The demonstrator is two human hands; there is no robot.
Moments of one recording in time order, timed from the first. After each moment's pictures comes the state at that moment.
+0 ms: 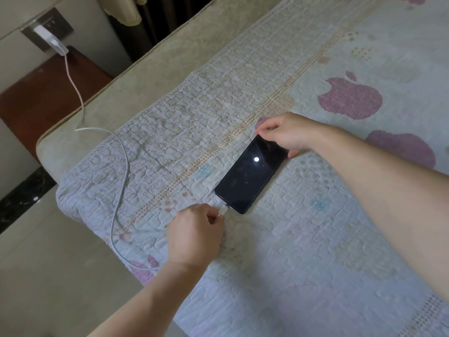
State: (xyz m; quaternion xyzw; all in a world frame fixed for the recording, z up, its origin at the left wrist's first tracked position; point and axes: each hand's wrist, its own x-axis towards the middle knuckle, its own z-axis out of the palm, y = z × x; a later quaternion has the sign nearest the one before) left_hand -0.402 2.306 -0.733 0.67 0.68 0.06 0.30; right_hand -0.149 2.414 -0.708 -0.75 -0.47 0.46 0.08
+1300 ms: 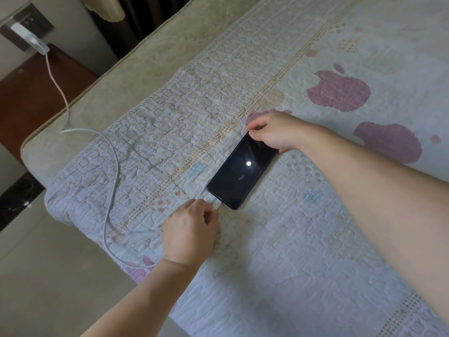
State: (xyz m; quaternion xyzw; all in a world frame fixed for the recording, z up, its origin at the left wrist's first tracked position) left_hand -0.405 2.306 -0.741 0.75 0.61 0.12 0.24; right_hand -0.156 2.408 -0.711 -0.76 -0.49 0.42 0.07
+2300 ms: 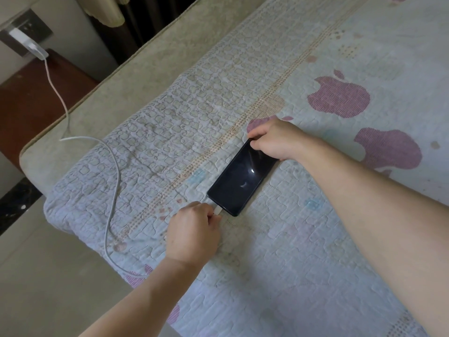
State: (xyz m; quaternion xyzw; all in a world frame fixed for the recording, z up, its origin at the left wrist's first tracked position) left_hand -0.402 2.321 -0.741 0.74 0.60 0.04 0.29; right_hand -0.156 2.411 -0.726 -0.75 -0.52 0.40 0.09
